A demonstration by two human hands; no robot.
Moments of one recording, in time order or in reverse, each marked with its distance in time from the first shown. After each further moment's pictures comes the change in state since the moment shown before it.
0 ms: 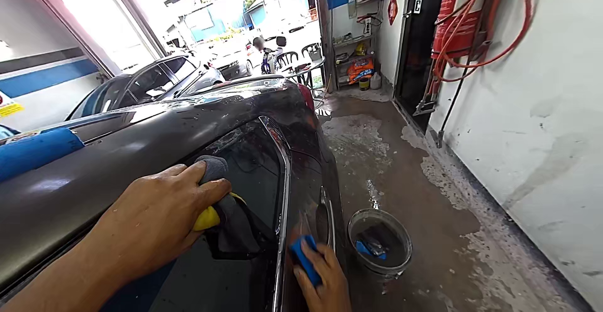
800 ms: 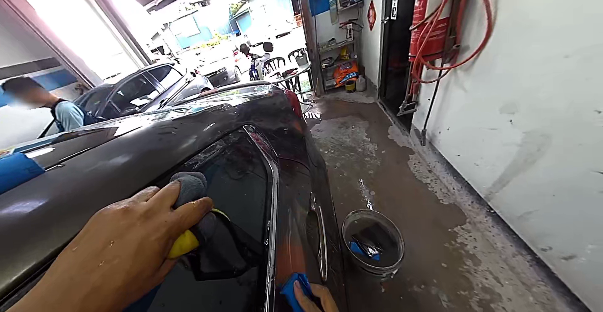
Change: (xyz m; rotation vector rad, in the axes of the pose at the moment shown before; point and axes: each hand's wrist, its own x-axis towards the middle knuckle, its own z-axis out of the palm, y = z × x) left_hand 0.000 0.006 0.004 -0.002 0.045 -0.023; right_hand -0.026 -0.018 -0.025 0.083 -0.071 0.001
